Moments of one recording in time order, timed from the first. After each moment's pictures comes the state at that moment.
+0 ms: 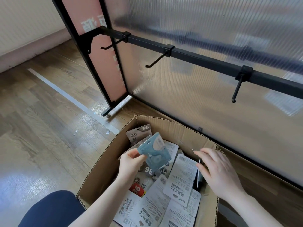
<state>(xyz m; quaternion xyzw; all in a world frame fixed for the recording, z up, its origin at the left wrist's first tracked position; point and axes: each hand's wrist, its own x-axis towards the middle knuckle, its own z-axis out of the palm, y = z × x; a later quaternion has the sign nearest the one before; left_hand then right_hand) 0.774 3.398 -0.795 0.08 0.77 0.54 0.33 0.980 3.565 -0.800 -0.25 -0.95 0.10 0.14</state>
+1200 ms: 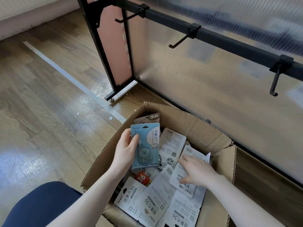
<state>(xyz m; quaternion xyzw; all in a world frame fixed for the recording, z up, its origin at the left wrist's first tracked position) 0.749 3.372 -0.784 0.13 0.76 0.58 0.27 0.913 3.531 -0.829 -0.17 -0.93 0.16 -0.28</state>
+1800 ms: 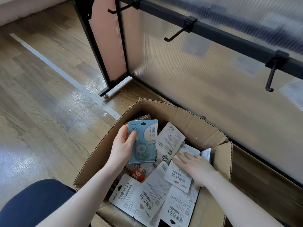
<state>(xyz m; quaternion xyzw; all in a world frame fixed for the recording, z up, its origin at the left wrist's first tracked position) 0.747 3.377 -0.791 0.14 0.76 0.57 0.27 0.926 3.543 -0.843 -0.07 -0.93 0.03 -0.37</state>
